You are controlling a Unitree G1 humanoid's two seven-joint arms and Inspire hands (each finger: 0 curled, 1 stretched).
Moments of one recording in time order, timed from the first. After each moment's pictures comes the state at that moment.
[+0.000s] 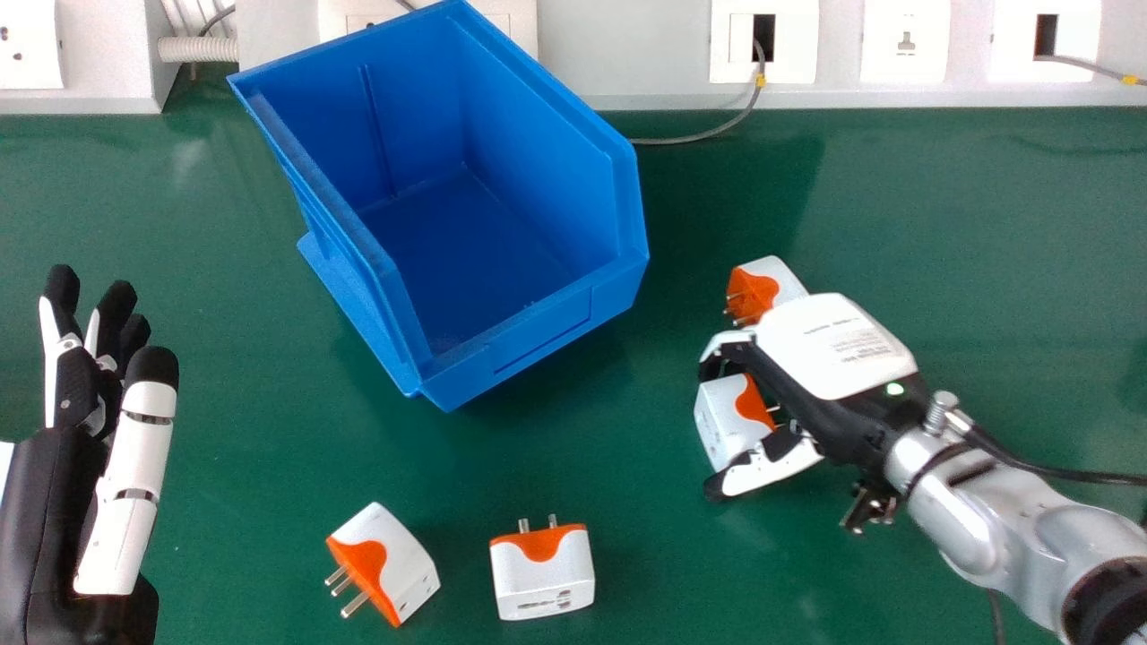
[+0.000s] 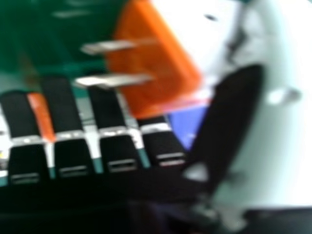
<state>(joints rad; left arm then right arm) 0.47 0.09 0.30 -0.40 -0.22 -0.25 -0.17 -0.66 -0.44 0.60 1.03 -0.86 -0.43 -0.39</state>
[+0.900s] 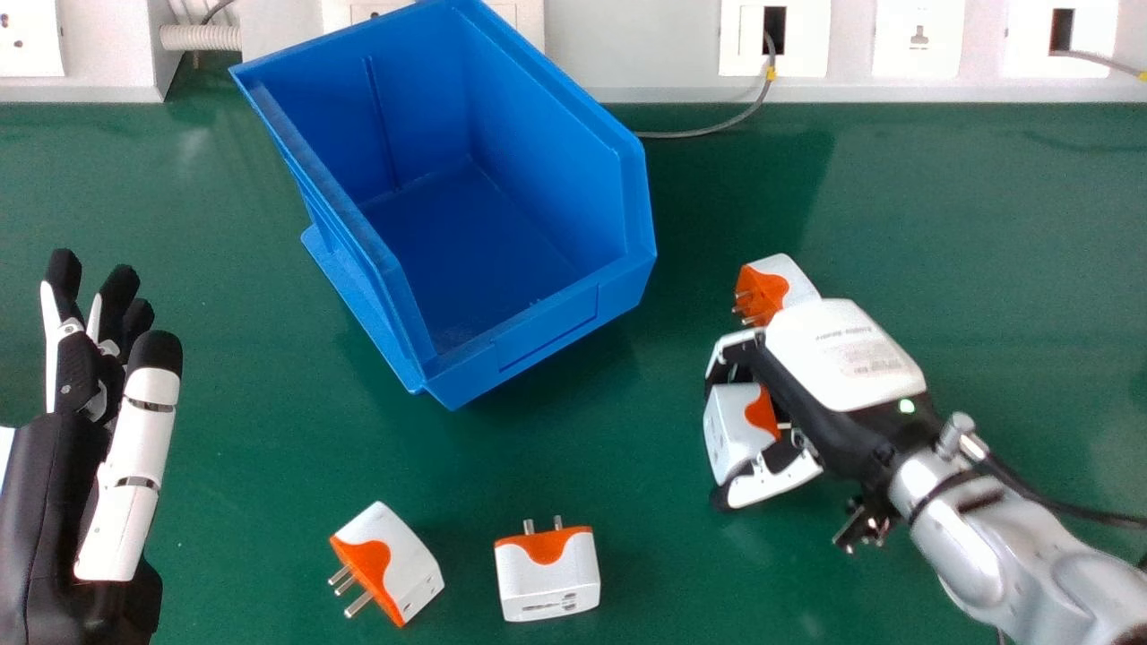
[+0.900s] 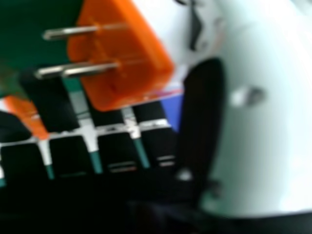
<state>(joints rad) 0.46 0.10 0.30 -0.40 -0.24 -0.23 -0.17 -0.39 -0.52 0.50 0.62 -0.76 -0.36 -0.32</state>
